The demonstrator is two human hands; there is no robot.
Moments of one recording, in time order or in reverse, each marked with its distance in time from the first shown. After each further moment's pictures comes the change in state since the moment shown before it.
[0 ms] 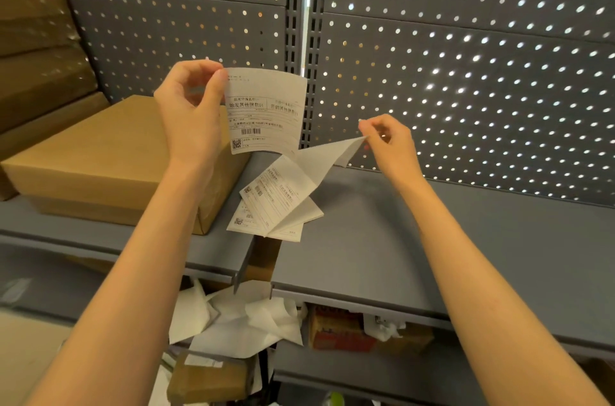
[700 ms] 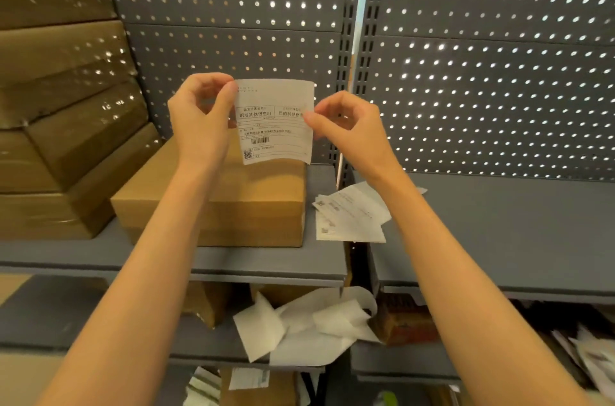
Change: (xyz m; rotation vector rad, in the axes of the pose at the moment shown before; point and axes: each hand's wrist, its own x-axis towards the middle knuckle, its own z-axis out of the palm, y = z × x) left_hand 0.065 -0.021 -0.101 -0.036 -0.139 -0.032; right_hand -0.050 -0.137 0.124 0.187 -0.081 -0.190
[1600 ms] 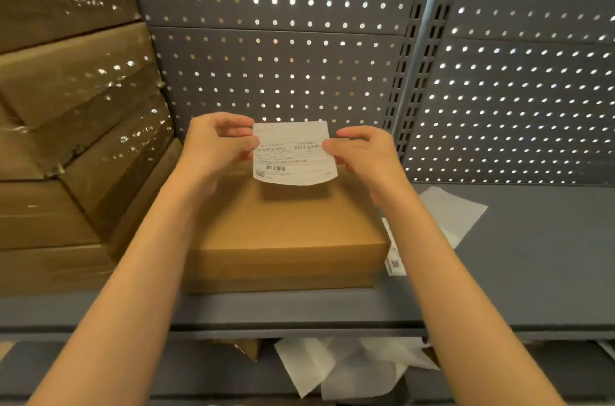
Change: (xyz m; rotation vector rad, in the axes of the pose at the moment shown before) left_hand 0.083 -0.066 -0.057 0.014 -0.360 -0.426; right_hand 0.049 0.020 0.090 0.032 0.183 0.501
